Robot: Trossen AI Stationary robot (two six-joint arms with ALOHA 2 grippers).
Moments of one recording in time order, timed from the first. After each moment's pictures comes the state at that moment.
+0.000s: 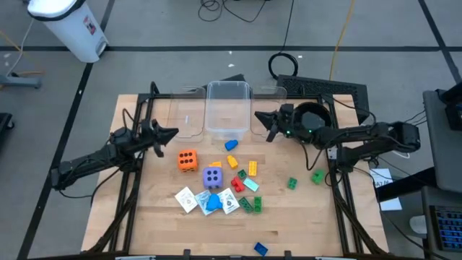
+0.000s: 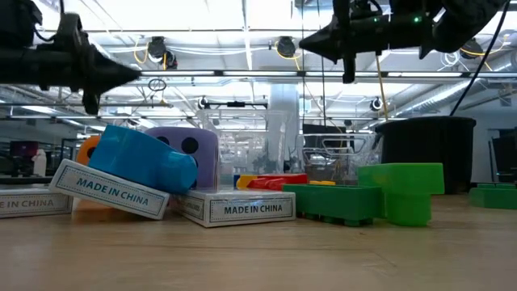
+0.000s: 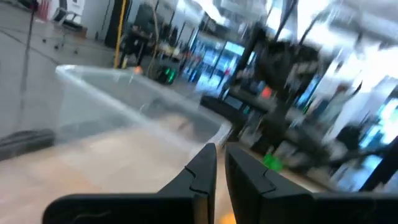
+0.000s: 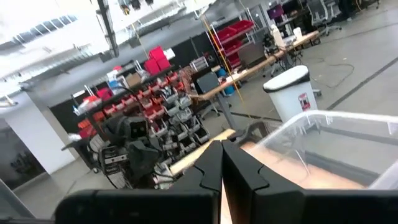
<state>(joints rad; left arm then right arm) 0.38 0.05 0.03 0.15 0.04 -0.44 -0.21 1.21 0.57 0.79 0.21 0.46</state>
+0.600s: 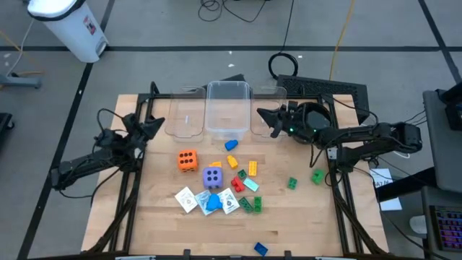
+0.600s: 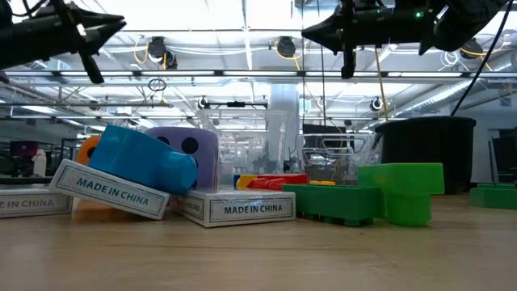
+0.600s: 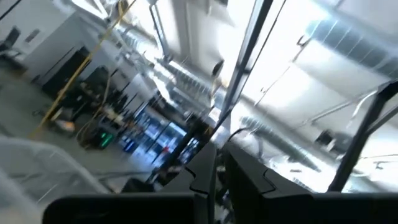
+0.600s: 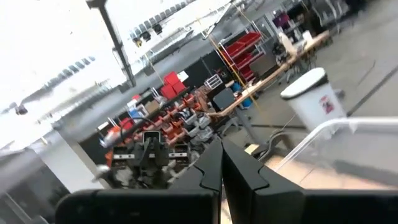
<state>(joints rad) 0.38 0.05 0.03 0.57 0.02 -0.72 -0.21 1.19 0.57 0.86 0.21 0.63</state>
